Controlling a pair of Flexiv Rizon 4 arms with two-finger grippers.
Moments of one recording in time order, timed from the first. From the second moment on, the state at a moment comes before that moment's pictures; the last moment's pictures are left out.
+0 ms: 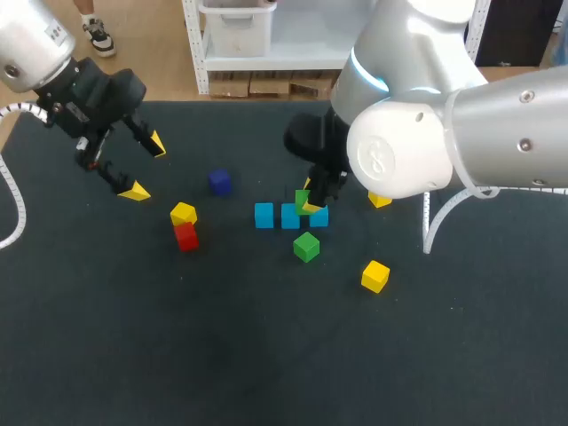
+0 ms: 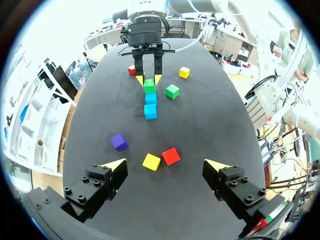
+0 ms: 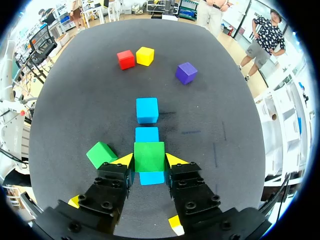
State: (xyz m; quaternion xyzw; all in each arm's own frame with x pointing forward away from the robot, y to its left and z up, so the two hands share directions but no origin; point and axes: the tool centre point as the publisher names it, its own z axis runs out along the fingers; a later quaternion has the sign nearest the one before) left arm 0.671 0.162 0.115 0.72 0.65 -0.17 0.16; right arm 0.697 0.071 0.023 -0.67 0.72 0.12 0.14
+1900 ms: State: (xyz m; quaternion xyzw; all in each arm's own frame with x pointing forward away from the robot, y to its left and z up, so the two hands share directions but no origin) left arm 0.671 0.162 0.115 0.72 0.65 -0.17 0.16; right arm 0.711 0.056 0.042 -0.65 0.74 0.12 0.15
